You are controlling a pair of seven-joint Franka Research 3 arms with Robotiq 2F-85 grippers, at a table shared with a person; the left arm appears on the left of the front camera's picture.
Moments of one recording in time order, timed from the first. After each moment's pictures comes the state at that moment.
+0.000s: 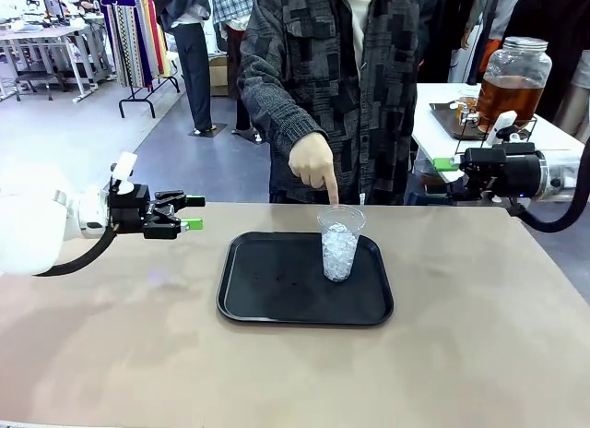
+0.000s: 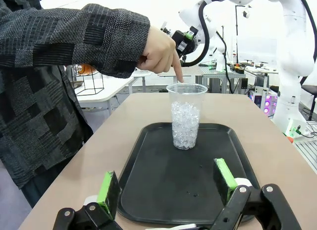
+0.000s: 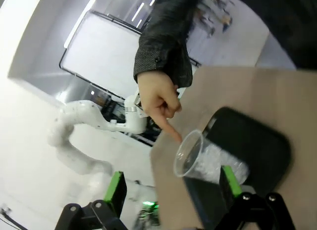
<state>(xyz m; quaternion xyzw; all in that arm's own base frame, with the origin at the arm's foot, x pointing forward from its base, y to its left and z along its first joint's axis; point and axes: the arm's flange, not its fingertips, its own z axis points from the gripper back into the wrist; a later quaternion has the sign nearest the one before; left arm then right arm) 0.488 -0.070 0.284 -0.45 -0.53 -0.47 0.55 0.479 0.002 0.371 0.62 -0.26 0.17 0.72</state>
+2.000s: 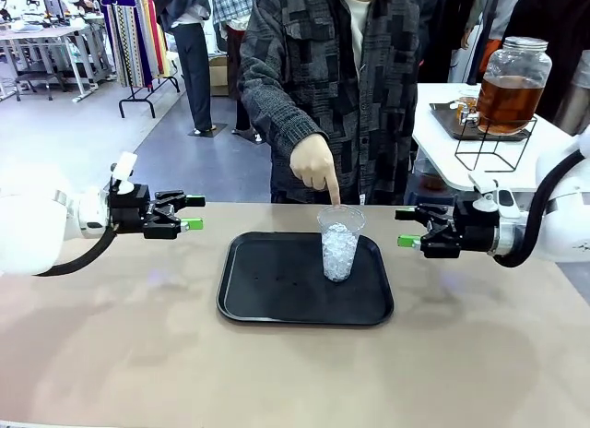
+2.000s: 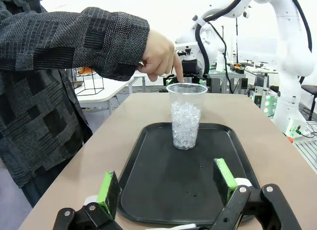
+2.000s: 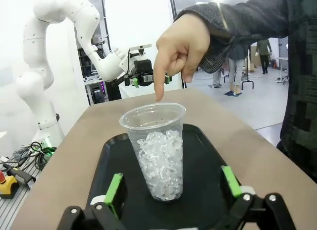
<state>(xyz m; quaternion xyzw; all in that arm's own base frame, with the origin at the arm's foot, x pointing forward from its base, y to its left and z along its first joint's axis) 0.488 -0.070 0.284 -0.45 -0.53 -0.47 0.55 0.466 0.045 0.261 0.47 -0.51 0.45 0.57</state>
